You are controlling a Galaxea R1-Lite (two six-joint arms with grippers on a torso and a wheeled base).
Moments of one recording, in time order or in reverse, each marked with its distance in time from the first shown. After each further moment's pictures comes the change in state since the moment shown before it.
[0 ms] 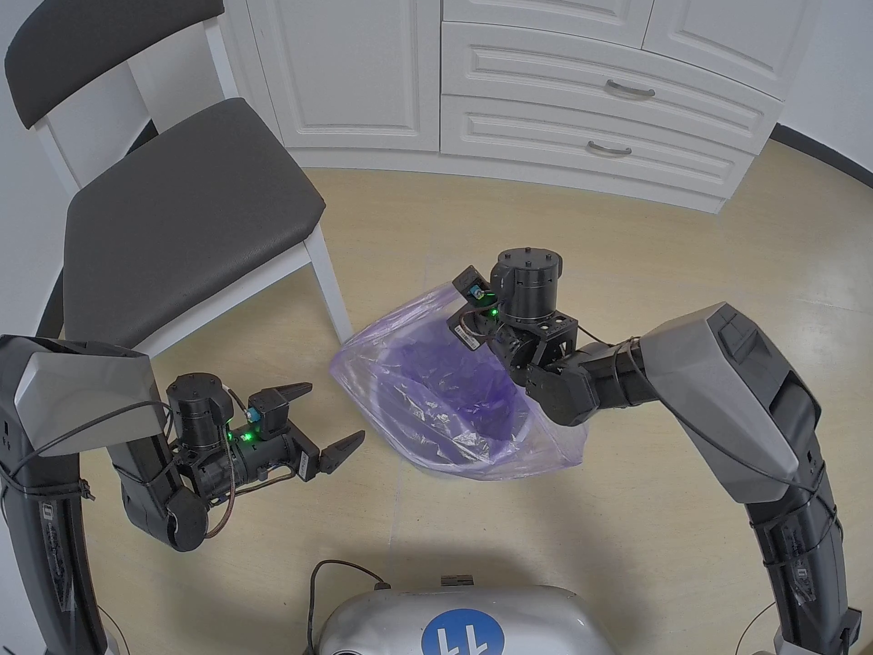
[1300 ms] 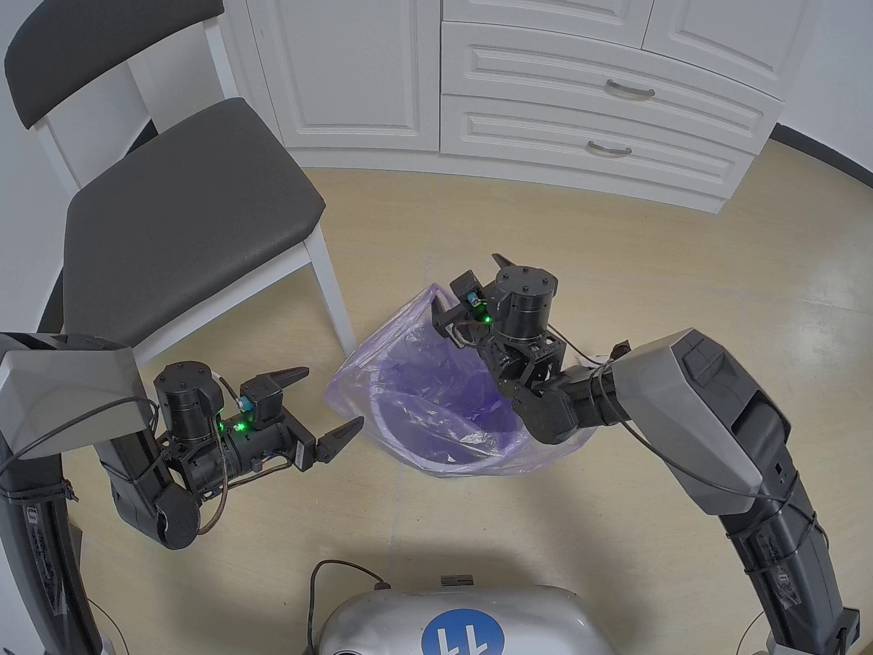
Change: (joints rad) left arm -0.009 -0.069 0.019 -0.005 0.005 -0.004; right arm 0.000 0.115 -0.079 -0.184 0.005 0.047
